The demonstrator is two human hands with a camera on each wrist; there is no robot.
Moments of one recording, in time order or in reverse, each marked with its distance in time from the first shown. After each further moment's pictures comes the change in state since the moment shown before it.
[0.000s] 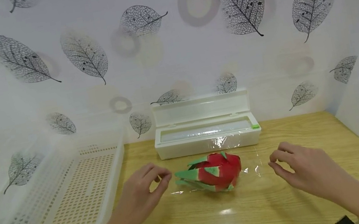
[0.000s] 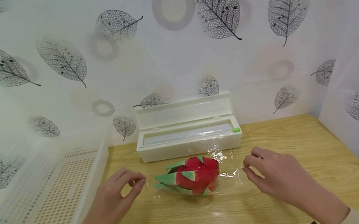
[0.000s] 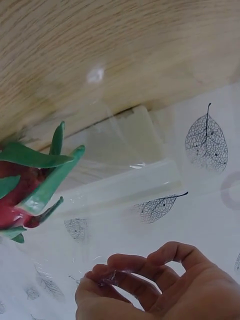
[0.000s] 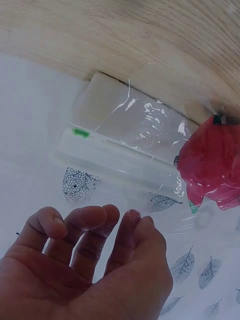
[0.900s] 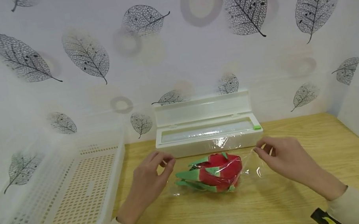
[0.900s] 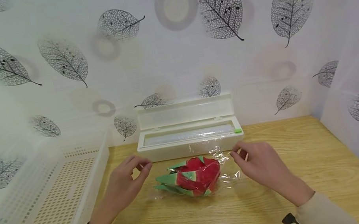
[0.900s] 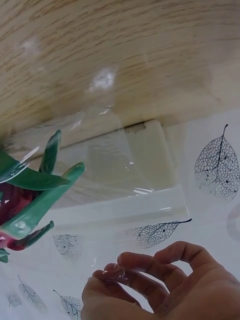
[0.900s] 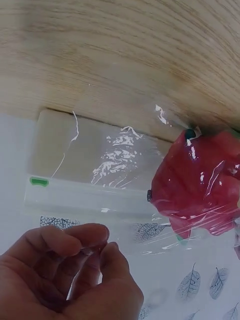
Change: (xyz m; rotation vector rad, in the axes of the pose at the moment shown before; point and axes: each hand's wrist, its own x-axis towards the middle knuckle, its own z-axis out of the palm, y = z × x) left_hand 0.019 -0.023 0.031 0.015 0.005 -0.153; right_hand 0.028 0.003 0.036 0.244 -0.064 0.332
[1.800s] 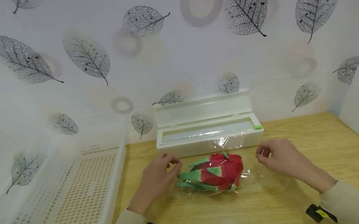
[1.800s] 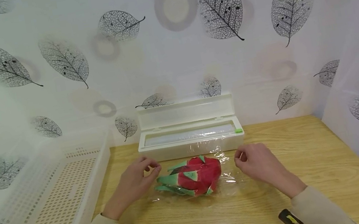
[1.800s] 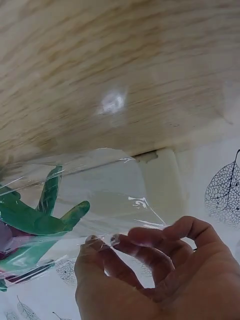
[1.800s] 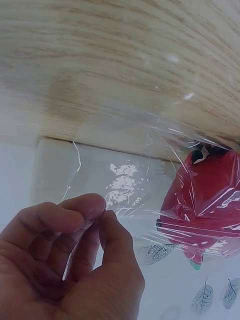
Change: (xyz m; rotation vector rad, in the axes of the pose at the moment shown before) left_hand 0.002 -0.013 0.026 0.003 -0.281 -0.270; right_hand 0.004 0.019 0.016 -0.003 -0.275 0.194
